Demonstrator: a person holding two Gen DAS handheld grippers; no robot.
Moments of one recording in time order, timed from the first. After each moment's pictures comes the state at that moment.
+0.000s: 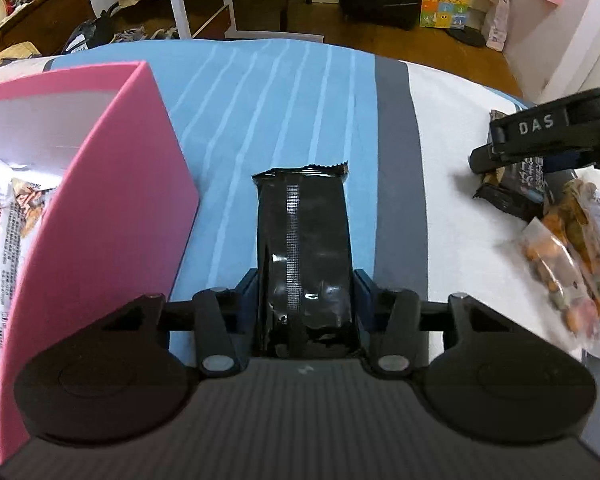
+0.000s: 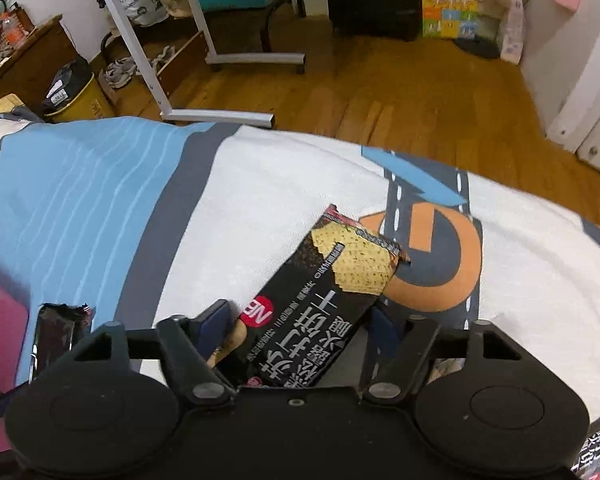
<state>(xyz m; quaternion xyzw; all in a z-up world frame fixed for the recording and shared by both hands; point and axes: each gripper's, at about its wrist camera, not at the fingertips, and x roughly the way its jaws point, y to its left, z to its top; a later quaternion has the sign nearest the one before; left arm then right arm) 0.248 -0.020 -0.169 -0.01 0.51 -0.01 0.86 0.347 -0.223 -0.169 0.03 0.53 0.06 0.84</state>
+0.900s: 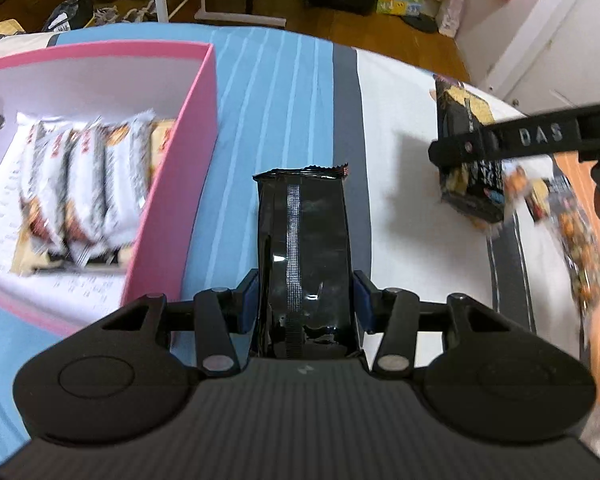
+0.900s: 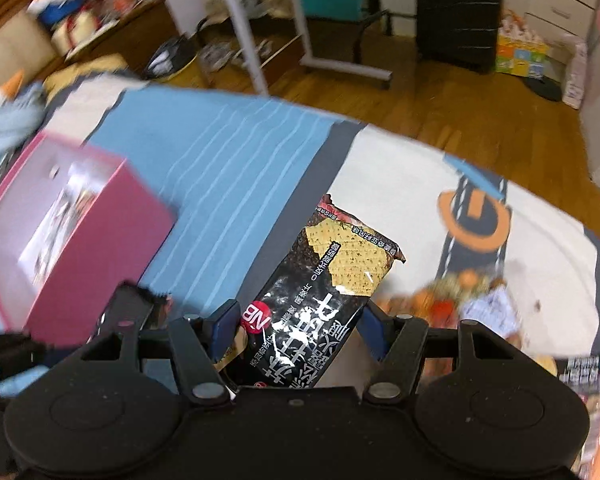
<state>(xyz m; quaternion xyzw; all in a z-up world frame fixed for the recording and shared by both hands) 0.153 0.017 -0.104 -0.04 0.54 -0.09 0.84 0.240 -0.195 -0.090 -0.01 0.52 0.19 0.83</state>
